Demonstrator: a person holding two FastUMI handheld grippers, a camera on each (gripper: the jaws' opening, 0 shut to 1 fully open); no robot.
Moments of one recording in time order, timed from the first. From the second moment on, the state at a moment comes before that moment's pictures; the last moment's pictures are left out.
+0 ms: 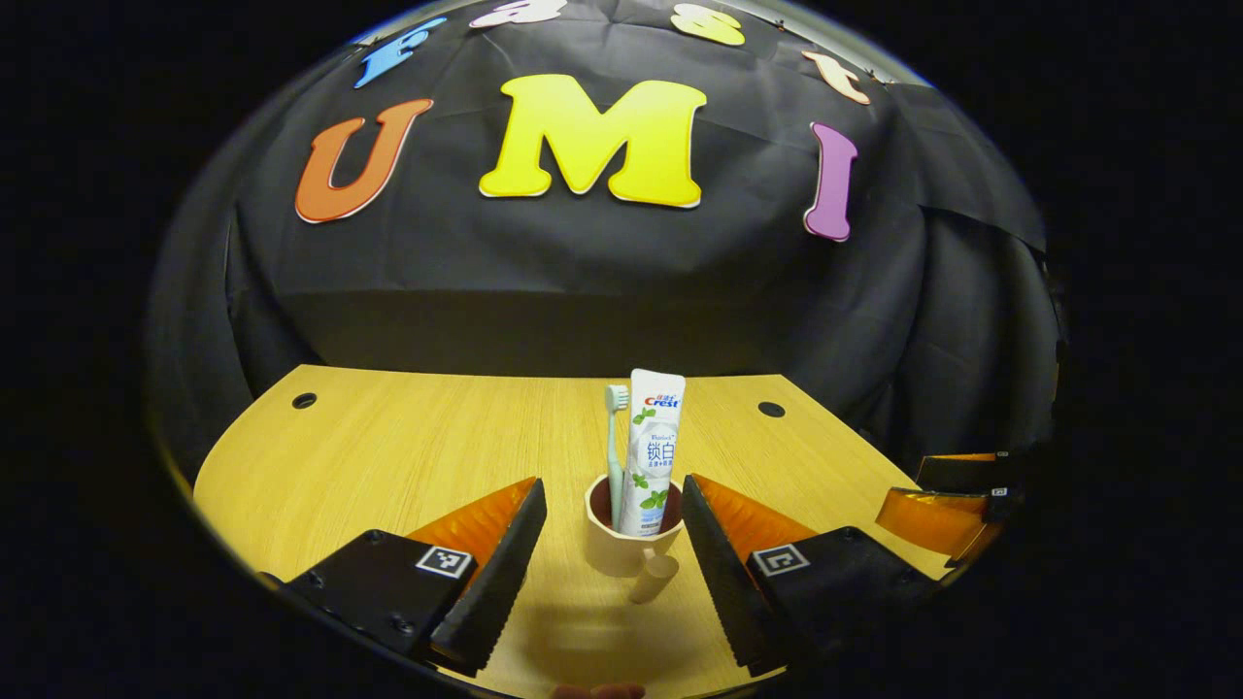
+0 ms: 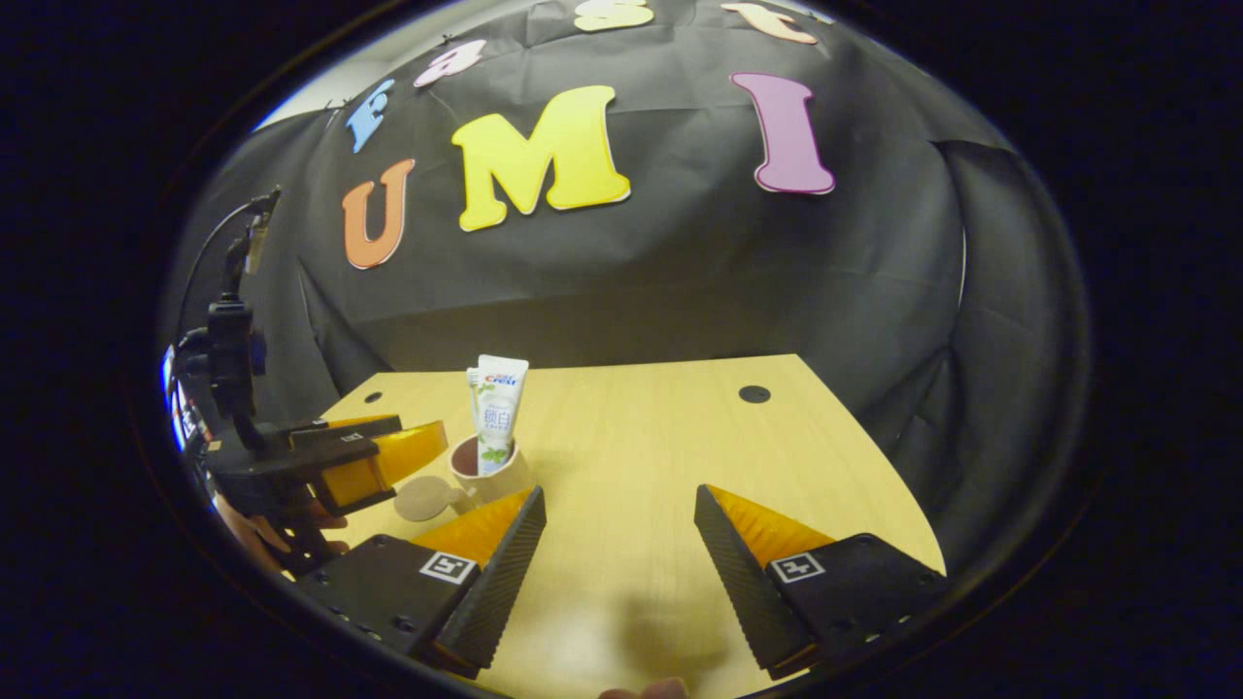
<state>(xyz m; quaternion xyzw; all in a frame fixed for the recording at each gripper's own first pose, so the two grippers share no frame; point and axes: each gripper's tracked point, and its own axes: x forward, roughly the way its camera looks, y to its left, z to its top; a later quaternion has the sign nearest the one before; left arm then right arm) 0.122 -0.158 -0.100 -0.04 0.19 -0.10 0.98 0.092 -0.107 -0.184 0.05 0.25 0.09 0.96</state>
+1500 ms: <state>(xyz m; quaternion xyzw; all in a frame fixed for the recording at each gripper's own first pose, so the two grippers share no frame) -0.015 0.119 -0.061 -0.05 0.18 0.07 0.98 0.140 0.056 -0.301 0.01 0.63 0.05 0.78</state>
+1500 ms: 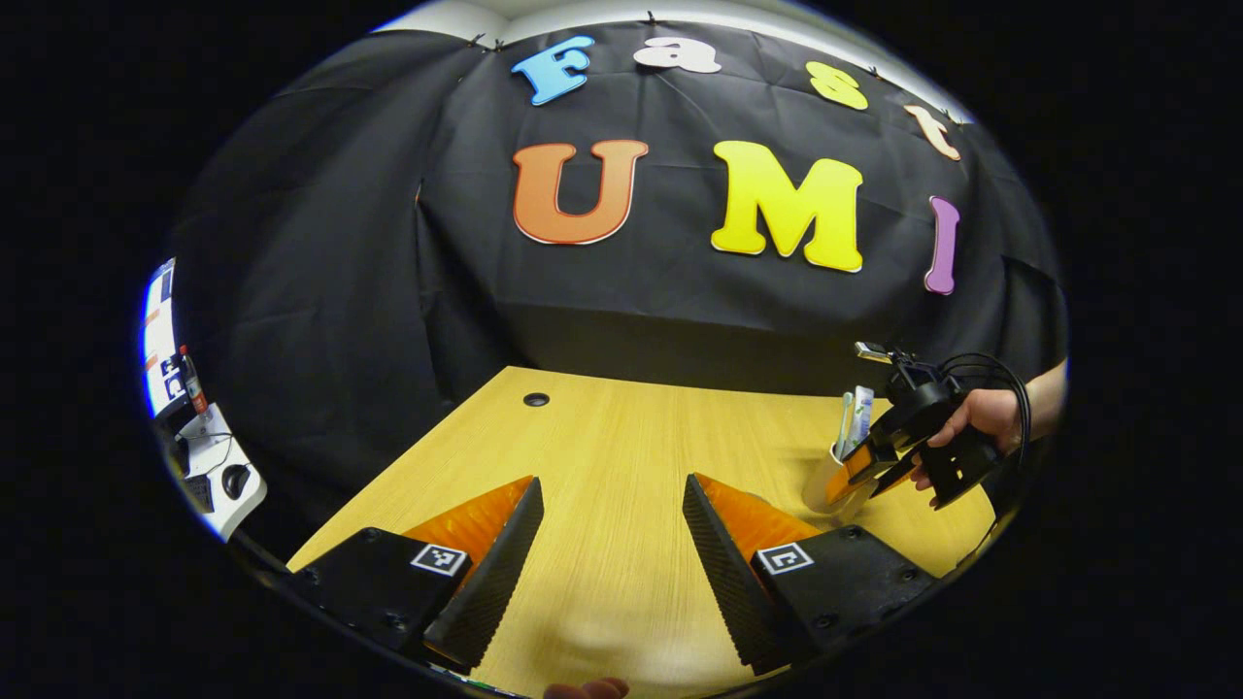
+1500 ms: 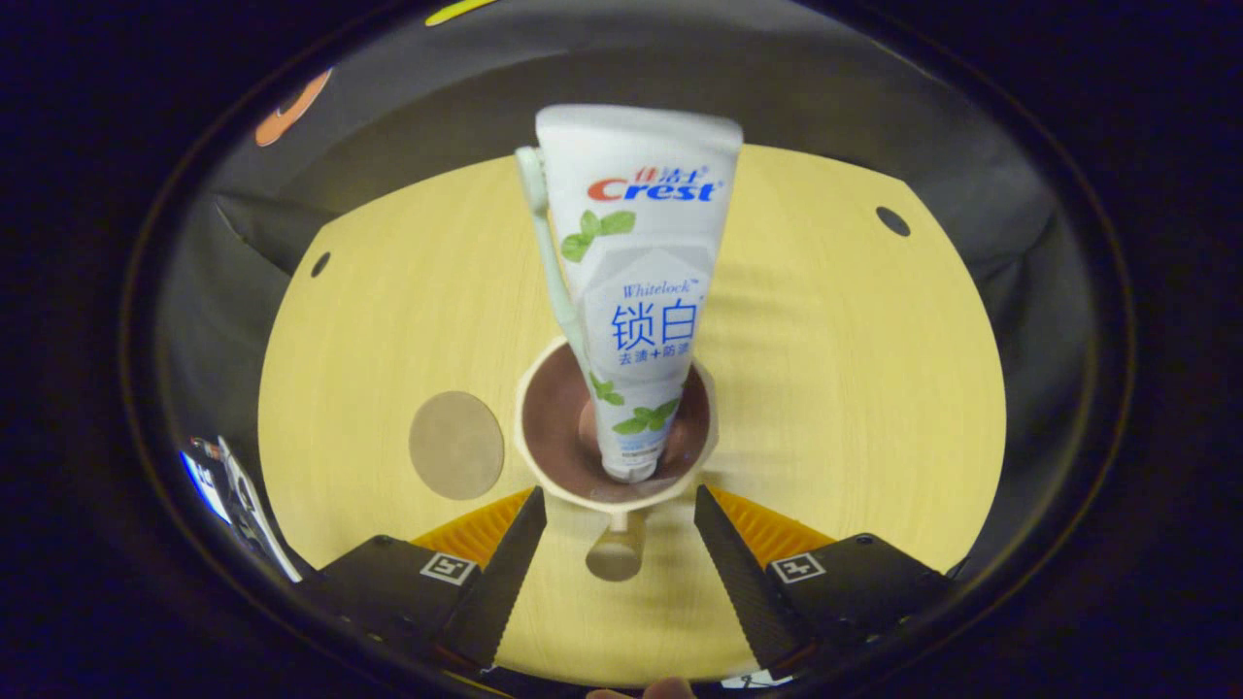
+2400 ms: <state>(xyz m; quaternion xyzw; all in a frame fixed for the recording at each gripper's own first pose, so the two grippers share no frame) -0.009 0.115 -0.076 -0.08 0.20 0.08 0.97 0.130 0.064 -0.316 -0.03 0.67 0.05 0.74</state>
